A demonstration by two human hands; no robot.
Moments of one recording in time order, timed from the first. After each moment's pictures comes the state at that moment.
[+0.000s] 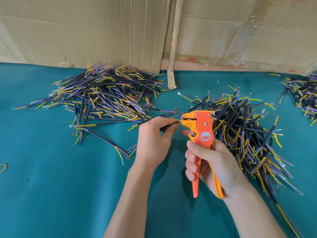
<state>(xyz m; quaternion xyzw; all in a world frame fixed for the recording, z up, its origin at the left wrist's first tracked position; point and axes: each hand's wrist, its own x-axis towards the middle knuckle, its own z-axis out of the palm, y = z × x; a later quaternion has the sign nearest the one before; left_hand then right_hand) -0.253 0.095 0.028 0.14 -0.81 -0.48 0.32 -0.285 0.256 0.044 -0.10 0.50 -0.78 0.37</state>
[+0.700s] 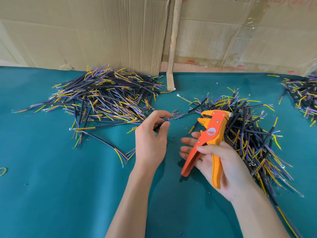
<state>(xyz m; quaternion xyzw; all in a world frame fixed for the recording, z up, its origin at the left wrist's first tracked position) -0.256 0.098 0.027 0.16 -0.76 -0.52 0.35 -0.297 0.264 0.042 -0.06 0.45 -0.82 0.35</state>
